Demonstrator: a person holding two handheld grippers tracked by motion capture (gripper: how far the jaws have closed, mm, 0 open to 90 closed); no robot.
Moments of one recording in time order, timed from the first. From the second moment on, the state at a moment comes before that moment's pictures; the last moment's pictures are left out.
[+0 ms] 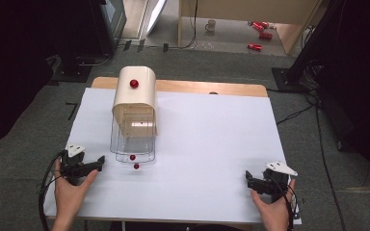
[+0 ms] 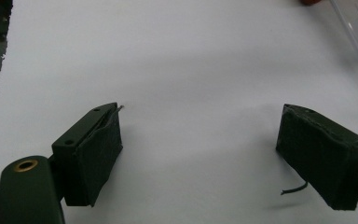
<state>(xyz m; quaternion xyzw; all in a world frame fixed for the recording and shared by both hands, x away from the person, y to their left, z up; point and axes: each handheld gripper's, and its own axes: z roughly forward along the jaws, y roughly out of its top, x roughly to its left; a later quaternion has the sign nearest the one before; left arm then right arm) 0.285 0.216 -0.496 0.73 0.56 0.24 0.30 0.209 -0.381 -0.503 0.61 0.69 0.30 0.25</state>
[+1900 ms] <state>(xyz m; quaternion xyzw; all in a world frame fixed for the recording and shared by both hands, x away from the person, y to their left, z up) 0.284 0.216 -0.496 0.73 0.56 0.24 0.30 0.223 -0.211 -0.454 0.48 0.75 0.39 0.22</state>
